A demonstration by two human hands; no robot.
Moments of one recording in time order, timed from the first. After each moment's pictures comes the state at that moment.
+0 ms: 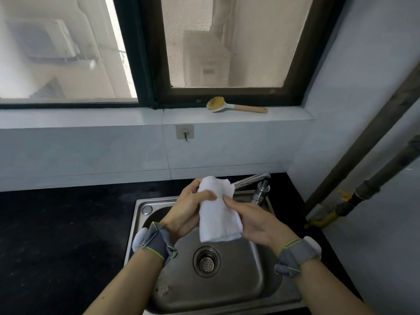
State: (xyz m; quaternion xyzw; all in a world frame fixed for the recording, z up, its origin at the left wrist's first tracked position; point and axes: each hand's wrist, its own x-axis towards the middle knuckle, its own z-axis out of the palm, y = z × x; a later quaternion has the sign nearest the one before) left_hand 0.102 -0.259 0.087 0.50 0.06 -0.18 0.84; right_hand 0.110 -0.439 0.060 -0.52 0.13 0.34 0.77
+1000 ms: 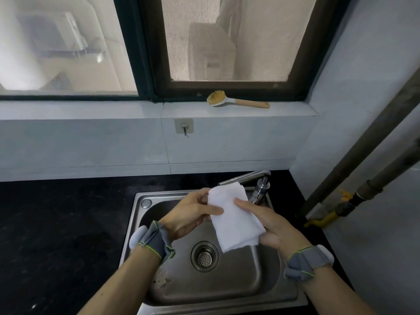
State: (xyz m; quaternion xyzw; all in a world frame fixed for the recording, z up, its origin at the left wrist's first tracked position) left_hand 0.096 -0.270 0.067 0.58 0.06 -0.26 0.77; right_hand 0.098 -0.473 0.061 -0.51 0.18 0.34 0.77
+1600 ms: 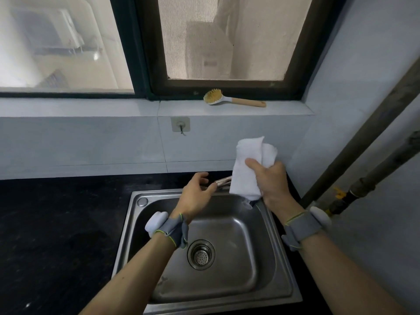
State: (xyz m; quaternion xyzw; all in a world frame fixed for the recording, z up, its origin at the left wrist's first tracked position) left_hand 0.119 -0.292 0.070 0.83 0.10 -0.05 0.55; right_hand 0.142 -0.462 0.121 -0.71 0.15 -0.07 0.69
